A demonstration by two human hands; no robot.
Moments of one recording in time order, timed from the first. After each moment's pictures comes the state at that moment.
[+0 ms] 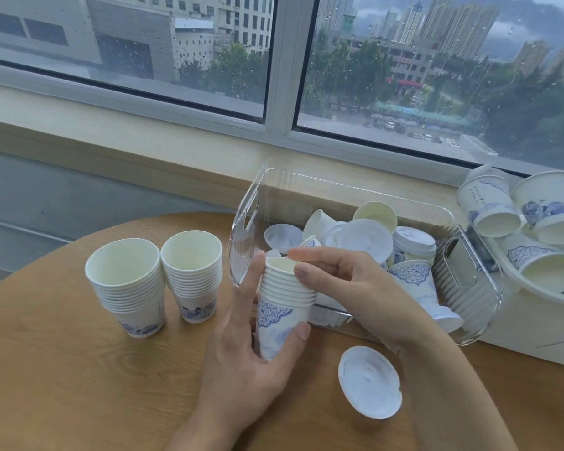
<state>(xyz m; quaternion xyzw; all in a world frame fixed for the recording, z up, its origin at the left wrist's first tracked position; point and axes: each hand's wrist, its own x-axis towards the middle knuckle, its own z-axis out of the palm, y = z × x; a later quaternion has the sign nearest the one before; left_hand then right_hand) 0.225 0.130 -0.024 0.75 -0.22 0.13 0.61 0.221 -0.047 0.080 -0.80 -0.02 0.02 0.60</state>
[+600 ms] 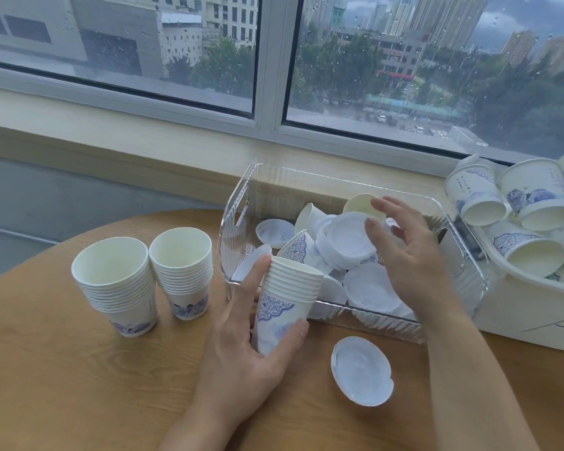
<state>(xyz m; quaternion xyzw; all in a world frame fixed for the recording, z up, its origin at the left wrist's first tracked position) 0.226 0.127 -0.029 0.75 -0.24 0.09 0.61 0.224 -0.114 0.066 -0.84 0.11 -0.26 0.46</state>
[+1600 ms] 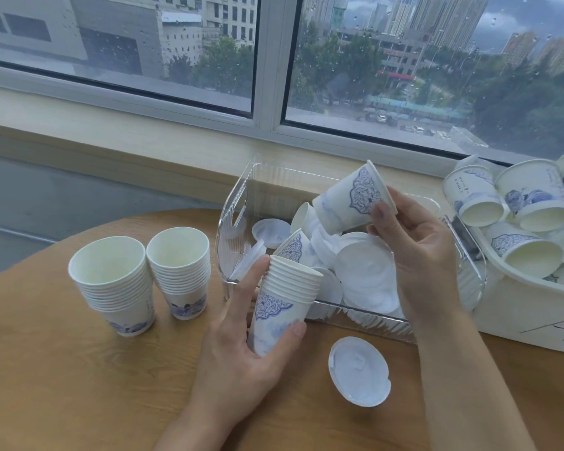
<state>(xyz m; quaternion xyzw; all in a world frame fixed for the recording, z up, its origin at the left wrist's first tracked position) 0.224 0.128 -0.027 0.76 -0.24 0.10 0.60 0.221 -0.097 0.079 -0.69 0.03 -0.32 0.65</state>
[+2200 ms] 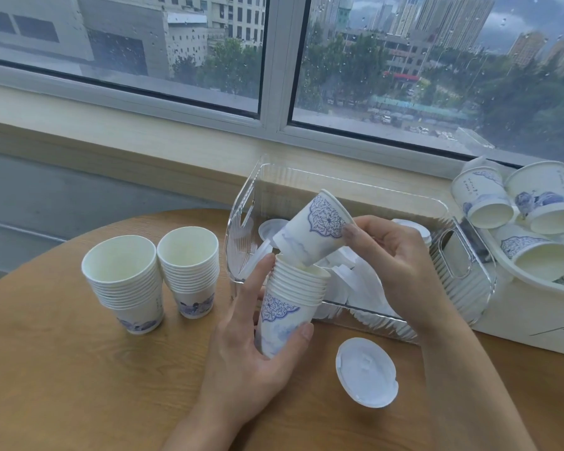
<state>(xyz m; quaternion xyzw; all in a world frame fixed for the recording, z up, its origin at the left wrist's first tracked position) 0.224 0.129 -0.026 0.75 -0.24 0.12 0.61 0.223 -0.084 0.075 -0.82 -0.04 -0.20 0.53</state>
